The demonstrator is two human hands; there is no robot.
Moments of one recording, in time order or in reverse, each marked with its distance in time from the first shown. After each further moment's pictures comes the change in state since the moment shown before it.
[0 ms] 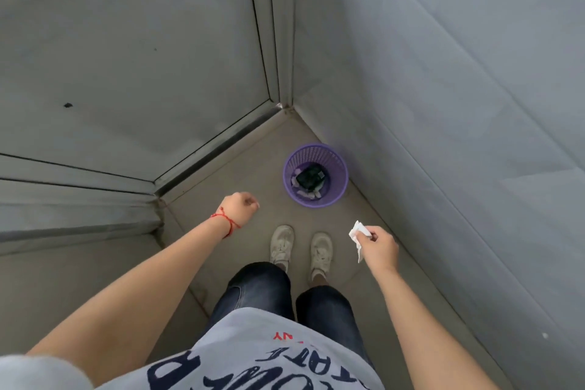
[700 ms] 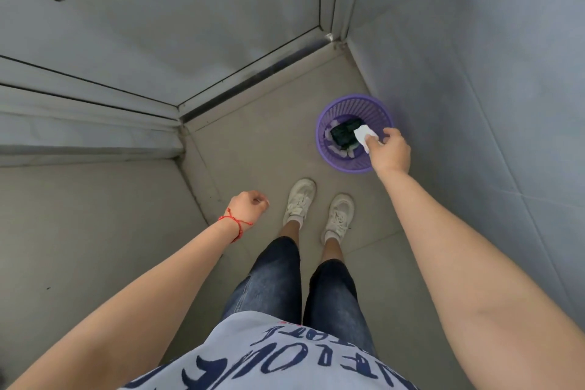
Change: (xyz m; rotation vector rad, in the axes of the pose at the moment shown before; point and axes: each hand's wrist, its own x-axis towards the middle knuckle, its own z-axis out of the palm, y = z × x) left_hand 0.018 -0.063 0.068 -0.249 -0.045 -0.302; right_hand 0.128 -0.099 0.086 -0.284 -0.076 -0.192
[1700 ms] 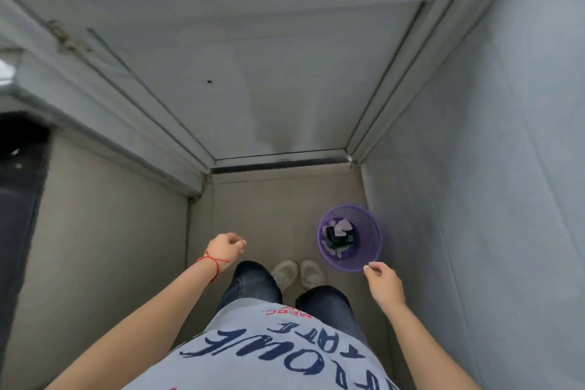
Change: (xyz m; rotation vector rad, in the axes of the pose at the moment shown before) left_hand -0.087 -0.034 -0.061 -0.461 0.232 -0.054; right_hand -0.102 -0.011 -0.075 -0.239 -0.304 -0.150
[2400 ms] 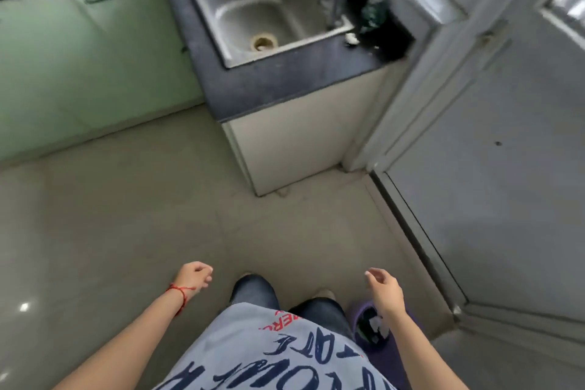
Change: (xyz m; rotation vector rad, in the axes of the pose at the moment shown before) left_hand -0.242 -0.250 0.169 -1.172 0.599 -0.753; right_hand -0.046 -0.086 0.123 -0.747 -0.504 -0.635
